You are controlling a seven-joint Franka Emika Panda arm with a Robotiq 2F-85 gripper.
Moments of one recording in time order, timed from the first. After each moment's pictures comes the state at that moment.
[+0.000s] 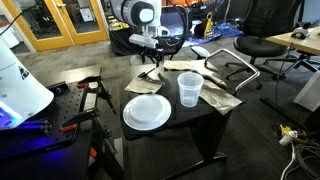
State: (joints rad) arm 0.20 0.69 0.23 -2.15 -0.14 2.73 -0.29
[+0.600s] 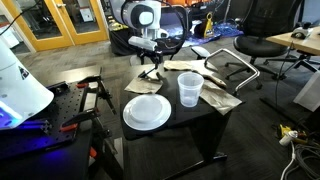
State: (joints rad) arm 0.20 0.71 0.23 -2.14 -0.14 2.73 -0.29
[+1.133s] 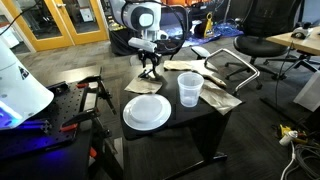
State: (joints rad) arm 0.20 0.72 0.23 -2.14 -0.14 2.73 -0.29
